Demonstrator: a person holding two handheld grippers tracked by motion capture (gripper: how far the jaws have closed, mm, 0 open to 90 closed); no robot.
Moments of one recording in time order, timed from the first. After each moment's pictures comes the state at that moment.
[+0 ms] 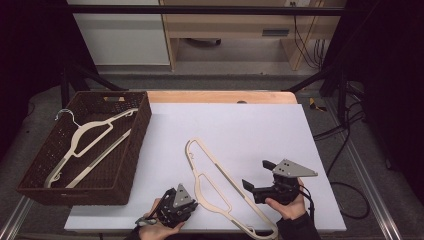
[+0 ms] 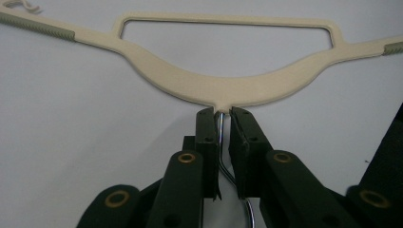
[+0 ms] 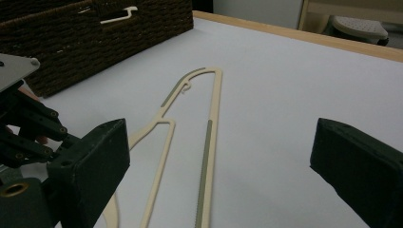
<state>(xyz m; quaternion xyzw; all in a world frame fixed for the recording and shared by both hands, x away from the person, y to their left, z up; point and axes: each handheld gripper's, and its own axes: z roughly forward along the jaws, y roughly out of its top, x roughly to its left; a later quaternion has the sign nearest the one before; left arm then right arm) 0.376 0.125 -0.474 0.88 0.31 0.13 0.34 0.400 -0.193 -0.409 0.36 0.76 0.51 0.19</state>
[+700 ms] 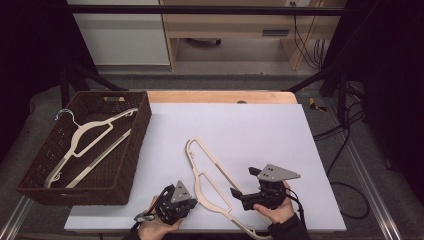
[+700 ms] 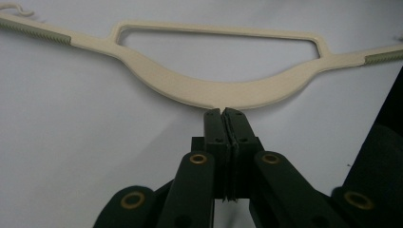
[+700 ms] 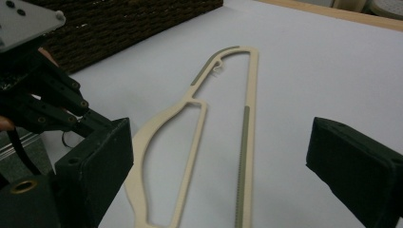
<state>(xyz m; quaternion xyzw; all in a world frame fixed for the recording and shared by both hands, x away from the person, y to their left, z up) 0.382 0.128 -0.462 0.88 0.30 0.11 0.35 0.397 -0.164 -0.423 0.33 0.79 0.50 0.15</state>
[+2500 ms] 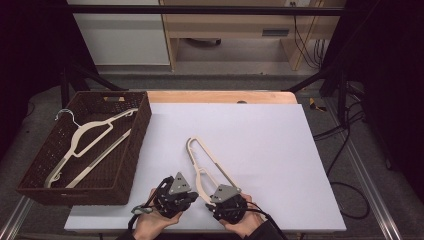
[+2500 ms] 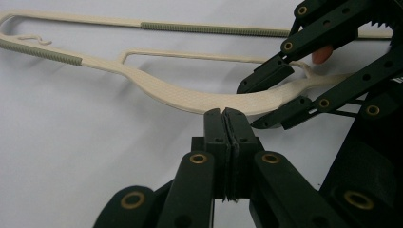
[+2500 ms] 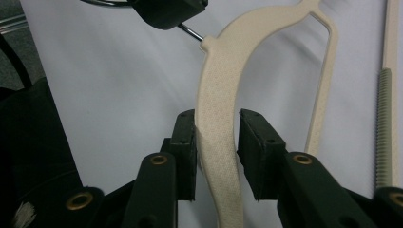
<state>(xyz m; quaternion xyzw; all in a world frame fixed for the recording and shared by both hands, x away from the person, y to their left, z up) 0.388 0.126 -0.428 0.88 0.29 0.10 0.36 0.382 -0.073 -0.471 0.24 0.89 0.36 0.14</state>
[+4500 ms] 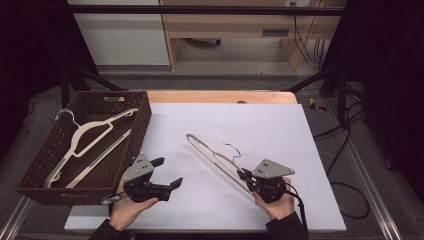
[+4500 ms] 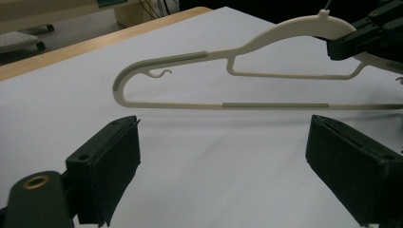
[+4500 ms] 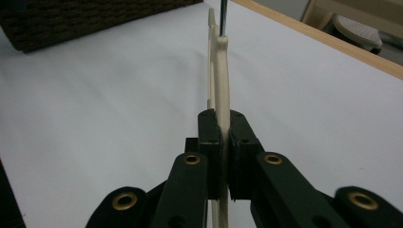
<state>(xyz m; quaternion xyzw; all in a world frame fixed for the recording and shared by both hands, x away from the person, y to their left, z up) 0.407 0.193 -0.393 0.79 0.31 0.17 0.50 0.401 -0.157 -0.401 0.31 0.81 0.45 0.22</state>
